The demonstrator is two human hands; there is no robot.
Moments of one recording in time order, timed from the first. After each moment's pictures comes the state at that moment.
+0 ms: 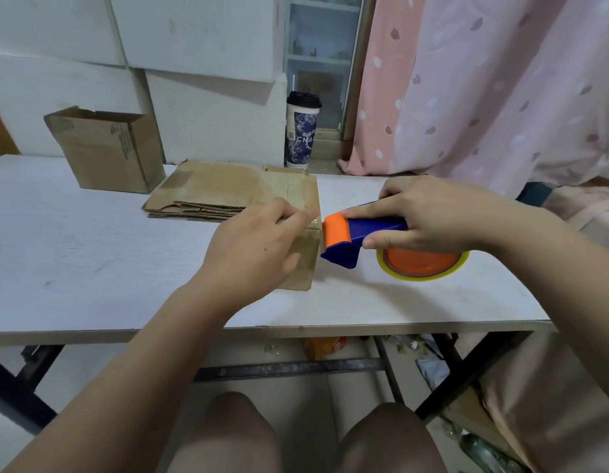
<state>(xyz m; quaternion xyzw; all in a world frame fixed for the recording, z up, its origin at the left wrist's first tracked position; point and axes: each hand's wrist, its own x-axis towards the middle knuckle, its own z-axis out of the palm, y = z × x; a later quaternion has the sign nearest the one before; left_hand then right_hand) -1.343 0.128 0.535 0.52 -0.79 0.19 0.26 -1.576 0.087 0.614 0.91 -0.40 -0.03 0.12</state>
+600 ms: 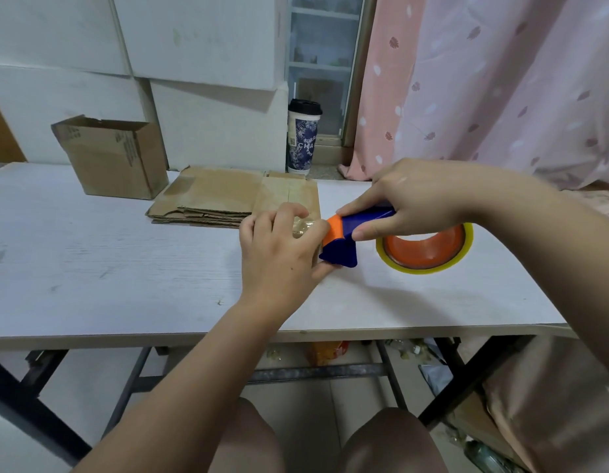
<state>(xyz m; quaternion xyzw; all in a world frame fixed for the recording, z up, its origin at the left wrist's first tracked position) -1.376 0.118 0.514 0.56 -0.71 0.23 0.37 -1.553 0.080 0.643 0.92 -0.37 -0.08 0.11</state>
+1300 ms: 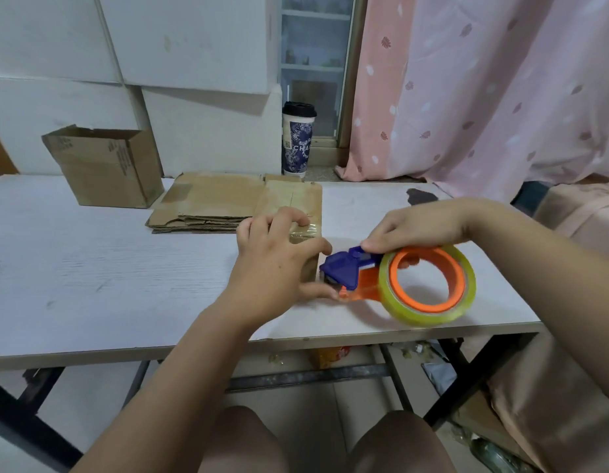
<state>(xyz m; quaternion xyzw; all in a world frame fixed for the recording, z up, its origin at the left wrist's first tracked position) -1.358 0.123 0.528 0.53 -0.80 0.10 0.26 -1.576 0.056 0.603 0.81 -0.42 -0.08 -0.39</state>
